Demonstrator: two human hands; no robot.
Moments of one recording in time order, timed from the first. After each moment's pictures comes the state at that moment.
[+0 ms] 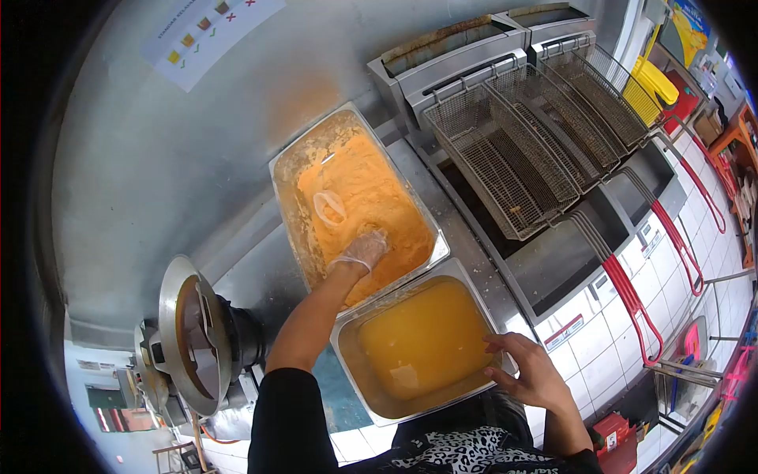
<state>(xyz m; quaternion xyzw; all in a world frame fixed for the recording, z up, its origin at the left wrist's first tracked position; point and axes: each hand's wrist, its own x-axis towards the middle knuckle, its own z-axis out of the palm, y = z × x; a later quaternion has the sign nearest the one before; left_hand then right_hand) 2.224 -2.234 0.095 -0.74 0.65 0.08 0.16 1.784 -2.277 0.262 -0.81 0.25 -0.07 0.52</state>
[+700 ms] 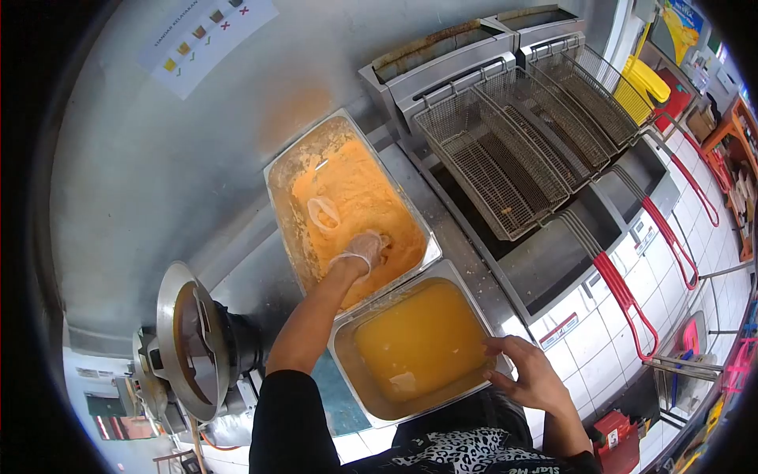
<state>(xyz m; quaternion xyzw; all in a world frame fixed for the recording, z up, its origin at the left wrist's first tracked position) 2.213 -2.248 0.125 -0.74 0.65 0.11 0.11 1.773 -2.273 0.266 -0.81 0.27 -0.07 0.51</state>
